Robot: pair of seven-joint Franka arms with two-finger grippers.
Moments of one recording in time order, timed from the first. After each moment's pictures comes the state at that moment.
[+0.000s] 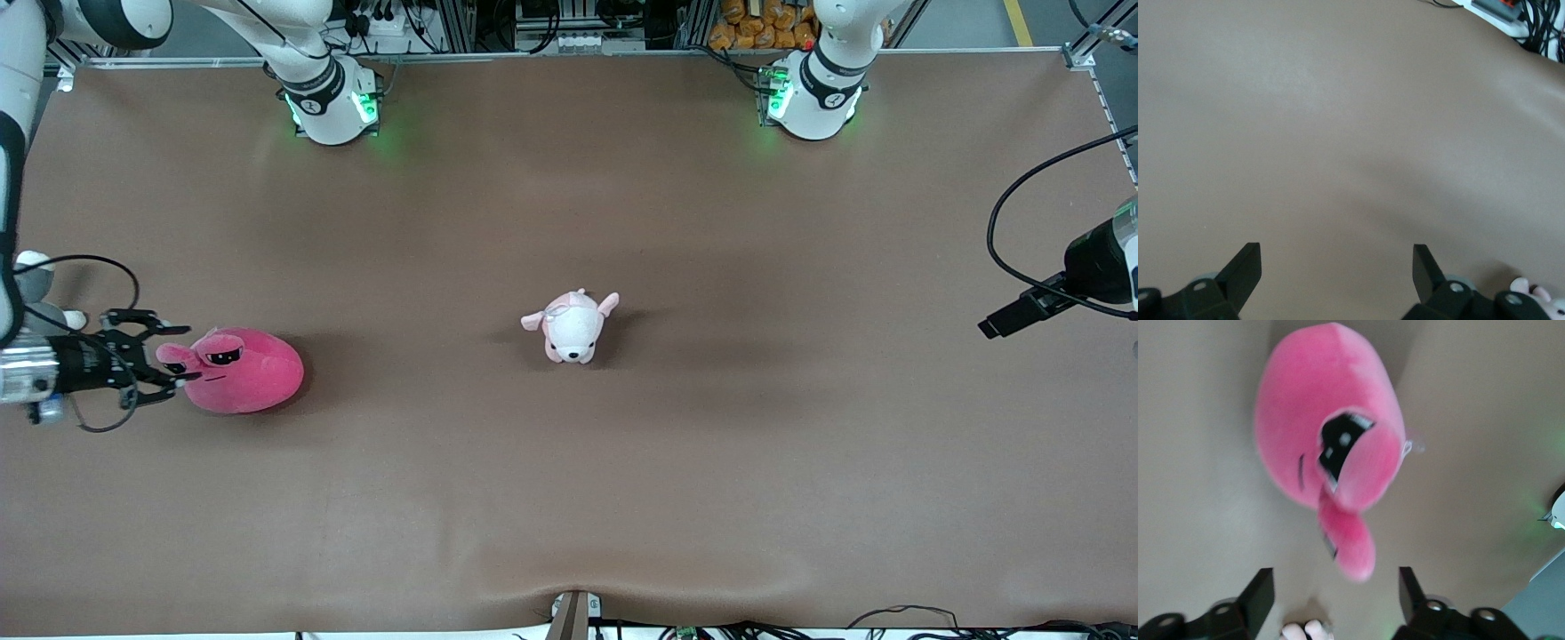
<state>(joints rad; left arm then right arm) 0.51 0.24 -0.63 -1.41 0.16 1.65 -0.55 -0.26 0.64 0.01 -1.20 0.36 1.40 1.03</state>
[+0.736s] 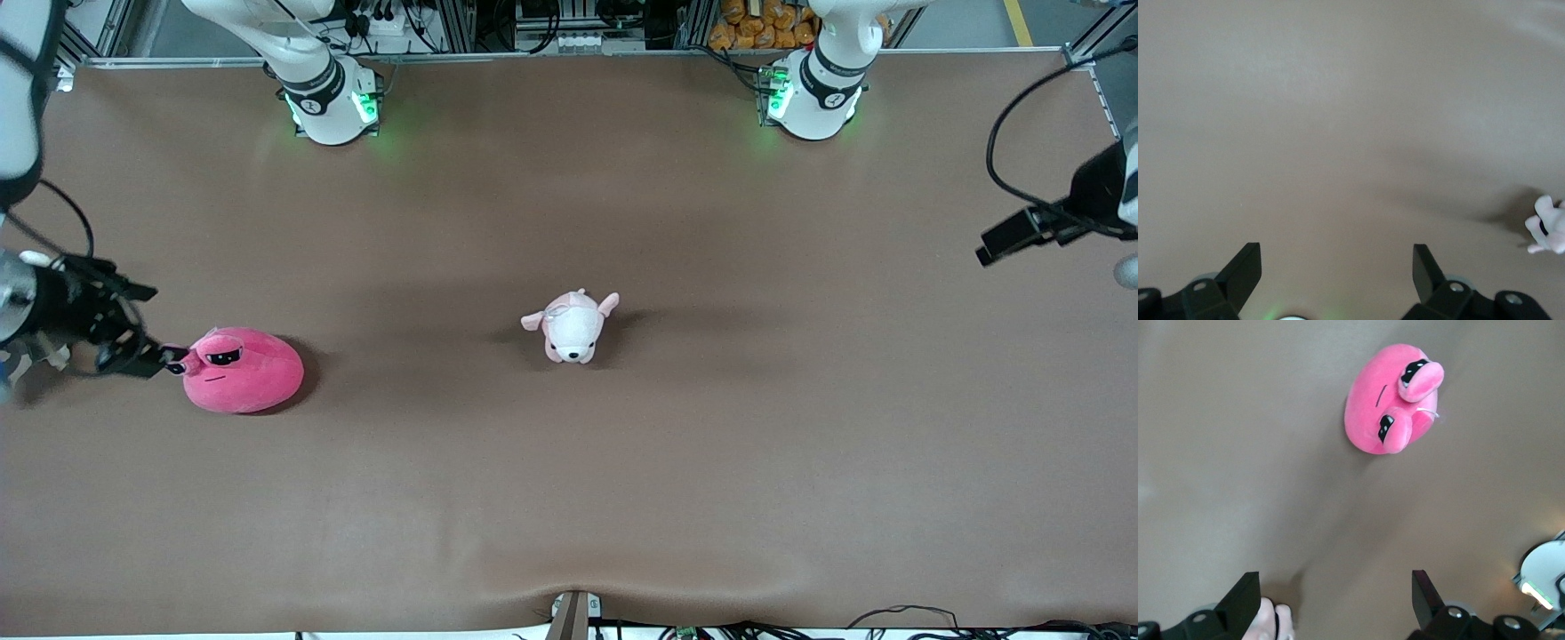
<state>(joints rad) 0.12 0.06 -0.20 -1.46 0.04 1.49 -0.33 0.02 0.43 0.02 -1.03 0.14 1.31 0.92</state>
